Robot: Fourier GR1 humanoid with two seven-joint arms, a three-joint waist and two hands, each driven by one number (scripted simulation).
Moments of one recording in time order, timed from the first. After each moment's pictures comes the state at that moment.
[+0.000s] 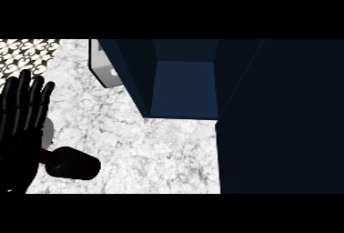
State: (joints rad) left arm -0.01 0.12 -0.01 -2.10 0.04 0.00 0.01; right arm 0.00 -0.14 -0.03 -2.10 0.00 0.00 -0.03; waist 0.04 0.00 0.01
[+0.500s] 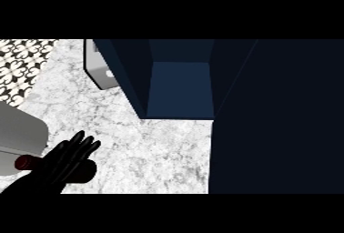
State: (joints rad) left arm 0.24 0.26 -0.15 -2.18 0.41 -0.41 0.00; right arm 0.11 -0.15 0.05 -2.14 -0.14 0.13 0.02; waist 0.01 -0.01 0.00
